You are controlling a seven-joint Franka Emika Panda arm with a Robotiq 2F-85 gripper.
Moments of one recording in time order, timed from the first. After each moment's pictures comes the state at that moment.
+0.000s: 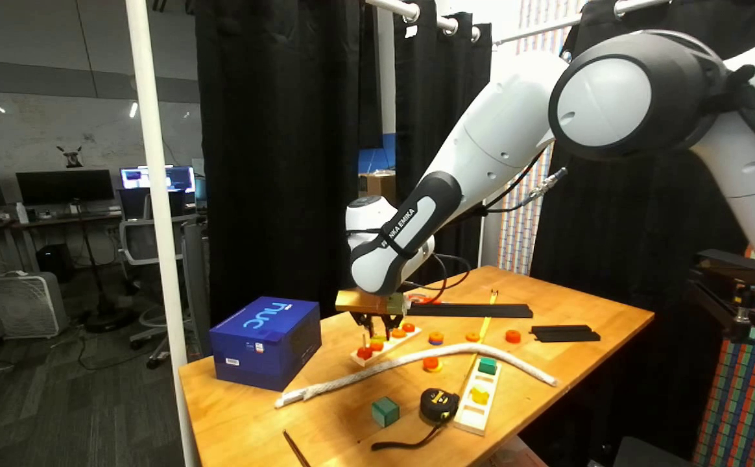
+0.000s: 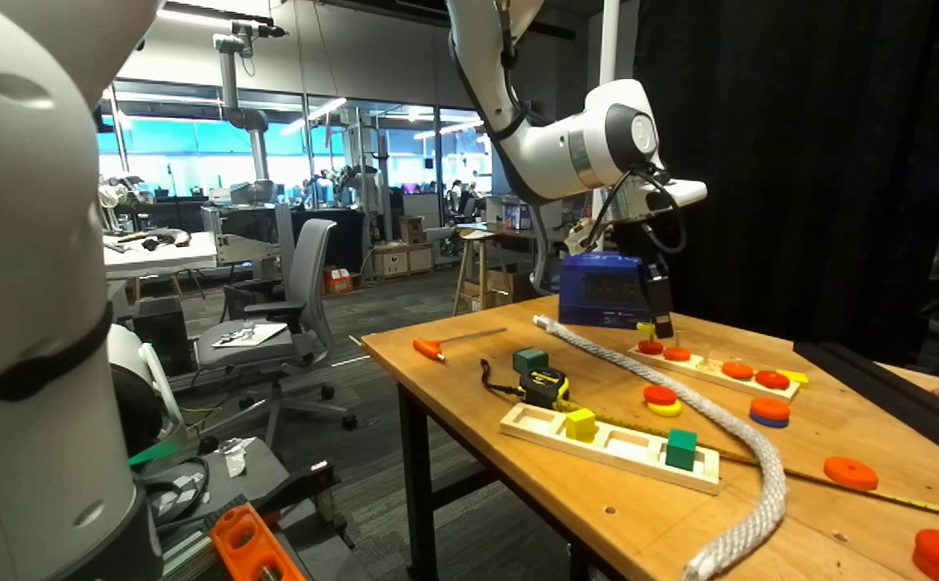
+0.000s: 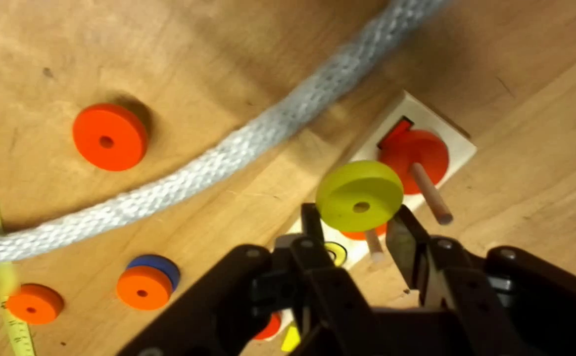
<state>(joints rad) 0.20 0.51 -0.21 -1.86 -0.21 2.48 1.13</state>
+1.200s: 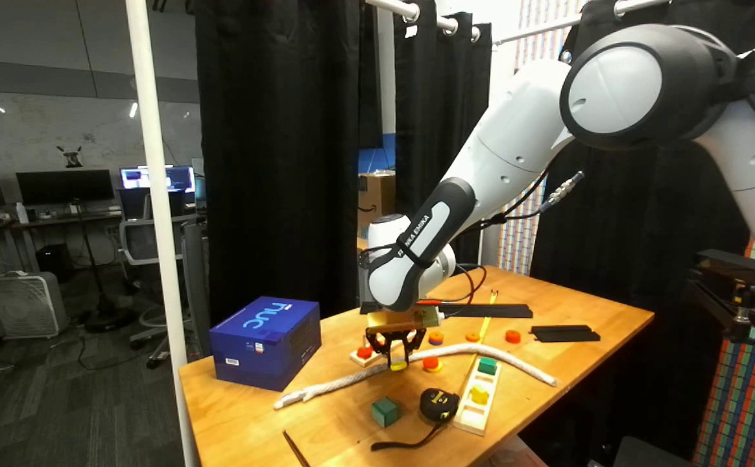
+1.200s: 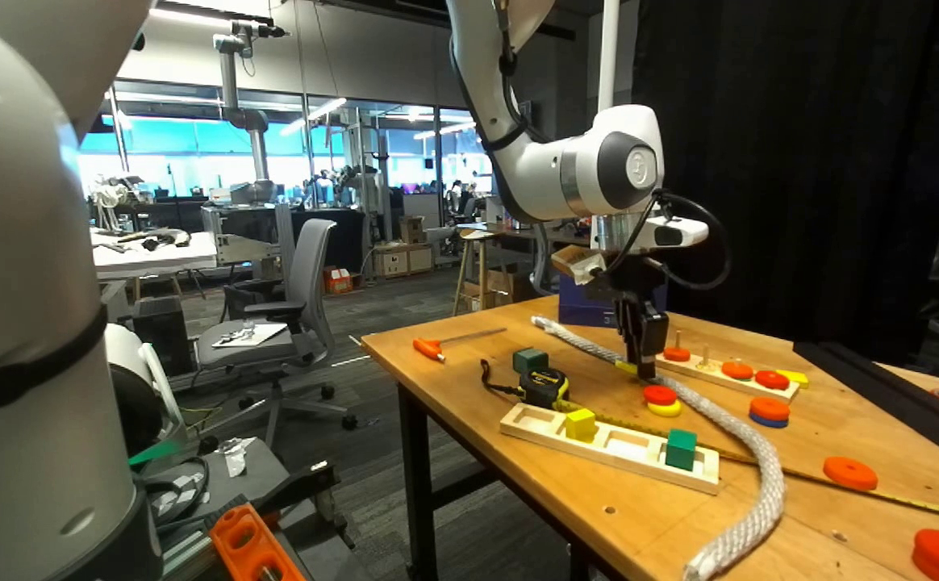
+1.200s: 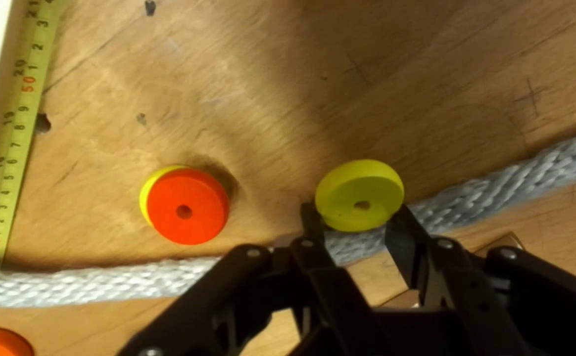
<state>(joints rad) 0.10 0.48 -0.13 -2.00 -0.12 2.53 0.77</state>
